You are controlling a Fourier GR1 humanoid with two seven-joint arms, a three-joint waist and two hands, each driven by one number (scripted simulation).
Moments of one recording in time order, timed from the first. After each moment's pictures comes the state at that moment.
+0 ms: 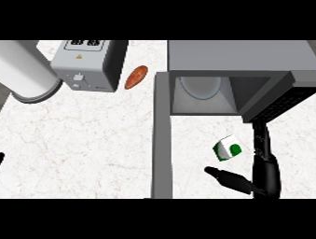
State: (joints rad) left arm 0.48 0.01 0.18 -2.24 0.22 -0.31 -0.09; right arm 0.12 -0.06 0.15 -1.46 0.03 -0.38 -0.53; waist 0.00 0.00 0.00
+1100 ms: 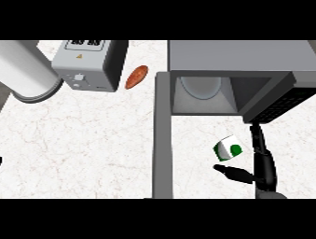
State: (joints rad) left arm 0.49 0.00 0.21 -2.20 0.23 -0.36 -0.13; right arm -0.09 -0.10 -0.04 -0.90 -0.01 -0.23 -0.78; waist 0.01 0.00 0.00
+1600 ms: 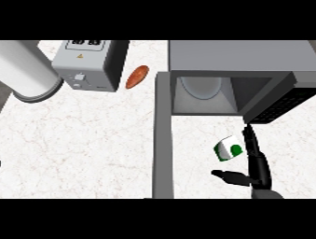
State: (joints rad) left arm 0.52 0.00 0.22 -2.20 0.23 -0.37 -0.15; right arm -0.19 -0.10 -0.09 -0.62 -0.03 -0.11 -0.91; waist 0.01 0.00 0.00
